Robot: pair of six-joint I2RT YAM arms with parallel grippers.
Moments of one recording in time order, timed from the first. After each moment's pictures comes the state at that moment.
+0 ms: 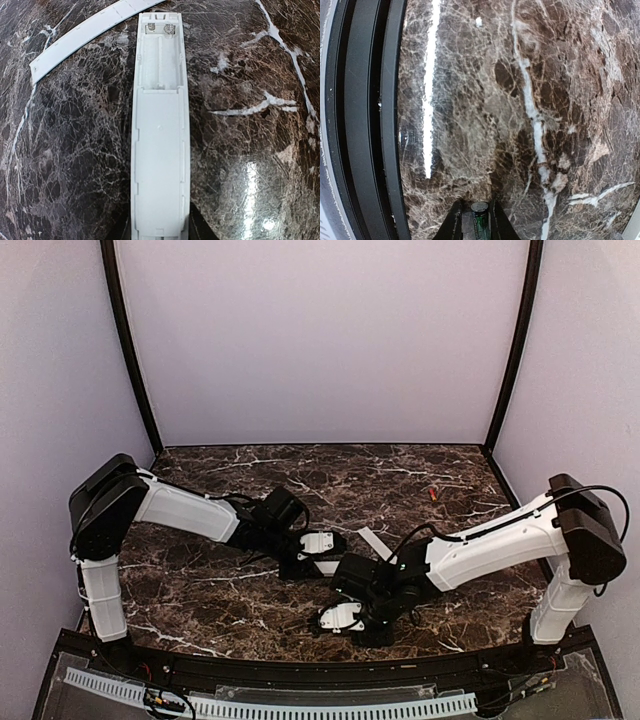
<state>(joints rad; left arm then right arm) -0.85 1.95 1.13 -0.15 0.29 0.62 1.27 1.74 1.00 -0.56 -0.09 -0.37</state>
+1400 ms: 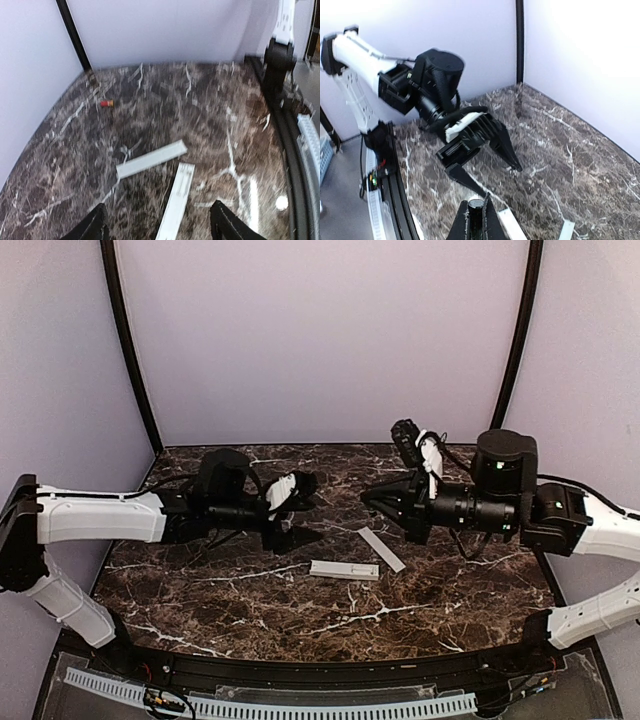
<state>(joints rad) -0.85 1.50 0.93 0.07 0.38 0.40 1.12 1.05 0.97 -0.17 -0.02 0.05</state>
